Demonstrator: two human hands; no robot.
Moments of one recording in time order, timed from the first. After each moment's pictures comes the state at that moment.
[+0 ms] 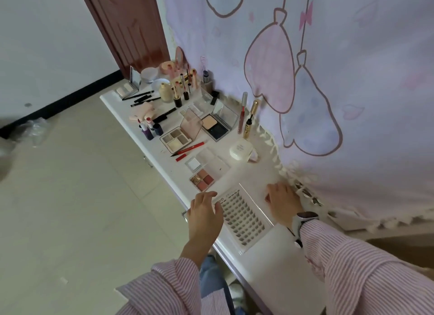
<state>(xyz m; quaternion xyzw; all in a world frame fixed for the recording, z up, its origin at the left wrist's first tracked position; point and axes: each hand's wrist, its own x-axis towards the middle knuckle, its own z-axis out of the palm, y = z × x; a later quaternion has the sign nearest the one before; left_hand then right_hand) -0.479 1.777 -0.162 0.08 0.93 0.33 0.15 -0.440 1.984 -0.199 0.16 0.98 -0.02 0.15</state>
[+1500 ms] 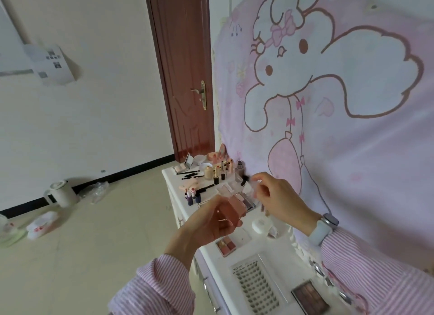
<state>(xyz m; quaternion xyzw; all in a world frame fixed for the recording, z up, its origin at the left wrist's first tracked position) -0.502 1.741 0.033 0.00 0.52 0.77 0.38 -0.477 1.929 0.058 -0.09 0.95 -0.28 -0.14</state>
